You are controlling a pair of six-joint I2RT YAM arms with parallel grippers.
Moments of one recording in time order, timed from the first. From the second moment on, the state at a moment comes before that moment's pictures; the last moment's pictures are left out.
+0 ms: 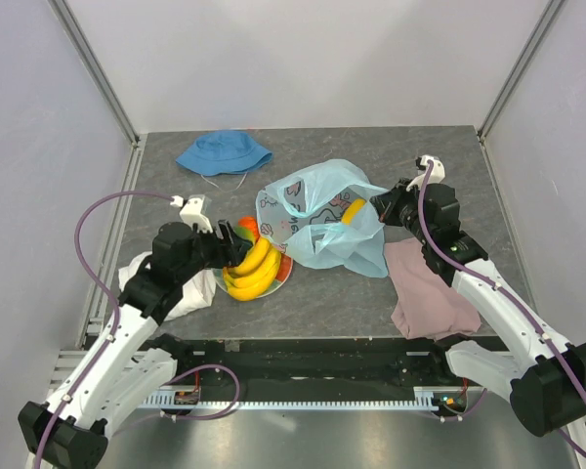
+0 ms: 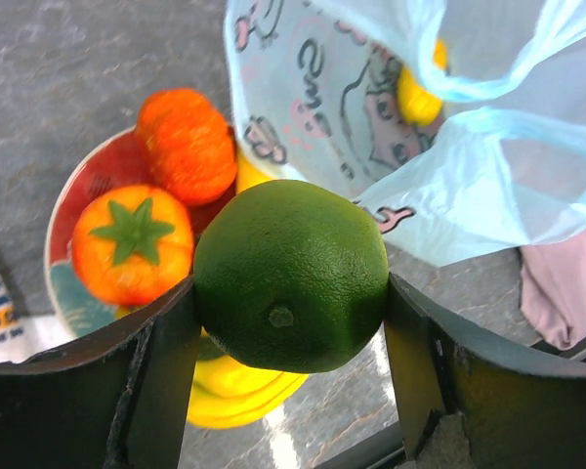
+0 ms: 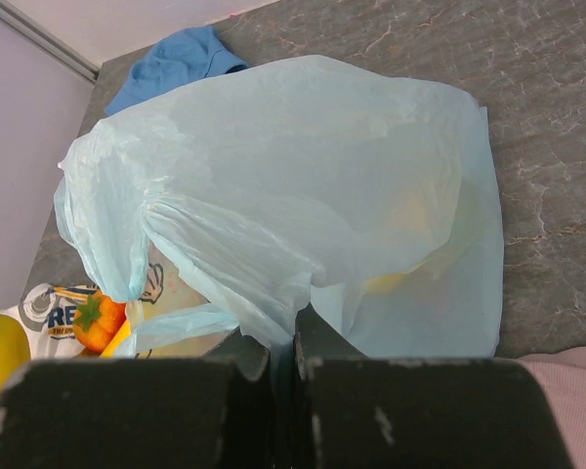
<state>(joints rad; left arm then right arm) -0.41 0.72 0.66 -0.38 0.07 -0.43 0.35 1.05 0.81 -0.04 -0.03 0.53</state>
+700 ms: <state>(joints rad) -0.81 1.07 0.85 0.02 -0.02 -0.44 0.35 1.05 0.79 -0.04 -0.03 0.54</state>
